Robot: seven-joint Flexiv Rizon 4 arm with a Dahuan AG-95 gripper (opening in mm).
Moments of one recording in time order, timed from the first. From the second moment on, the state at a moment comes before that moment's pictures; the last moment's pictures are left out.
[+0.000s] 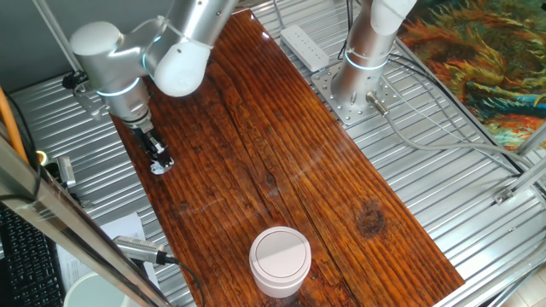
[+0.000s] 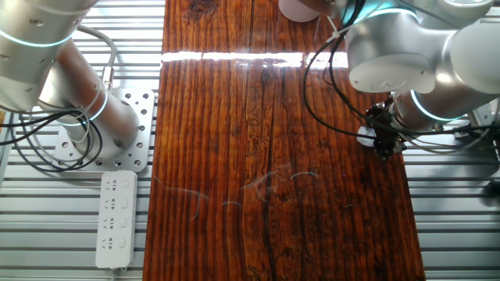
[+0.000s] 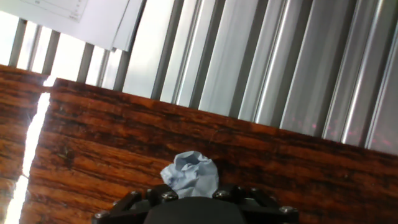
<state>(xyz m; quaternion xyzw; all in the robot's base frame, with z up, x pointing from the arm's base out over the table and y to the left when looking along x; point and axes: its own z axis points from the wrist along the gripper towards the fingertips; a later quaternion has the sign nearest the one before) 0.648 -0.031 0.020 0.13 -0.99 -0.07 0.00</state>
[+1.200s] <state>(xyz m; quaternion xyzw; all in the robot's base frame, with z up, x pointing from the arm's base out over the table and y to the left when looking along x) 0.642 -0.012 0.081 0.11 -0.99 -0.05 0.03</state>
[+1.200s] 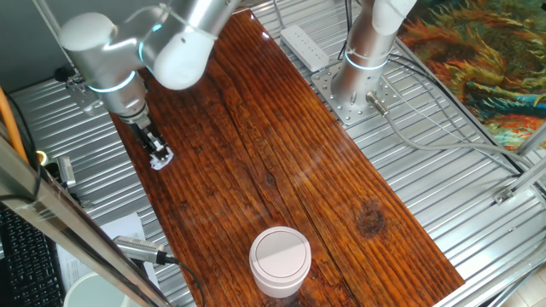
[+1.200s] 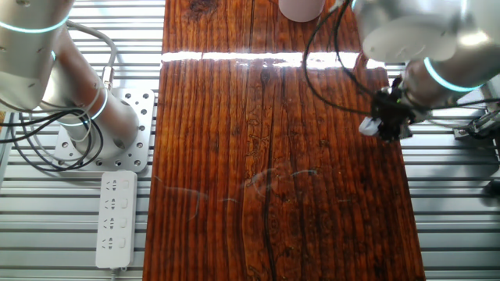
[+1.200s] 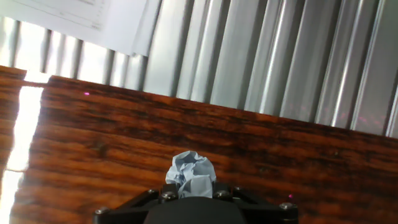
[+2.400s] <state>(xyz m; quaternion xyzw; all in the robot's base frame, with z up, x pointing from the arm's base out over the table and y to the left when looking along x) 0.612 0.032 0.120 0.09 -0.99 -0.06 0.06</state>
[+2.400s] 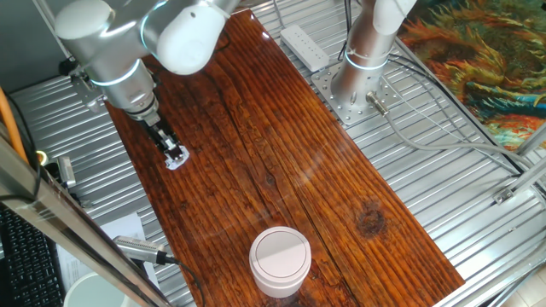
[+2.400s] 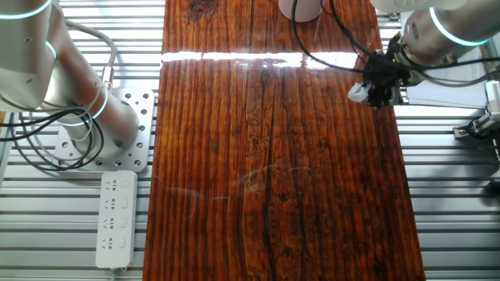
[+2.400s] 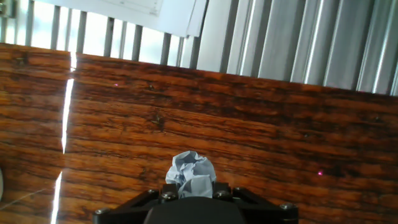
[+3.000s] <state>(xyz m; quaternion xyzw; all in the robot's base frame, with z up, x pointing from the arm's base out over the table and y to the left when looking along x) 0.605 0.062 0.136 0.16 -0.98 -0.10 0.08</state>
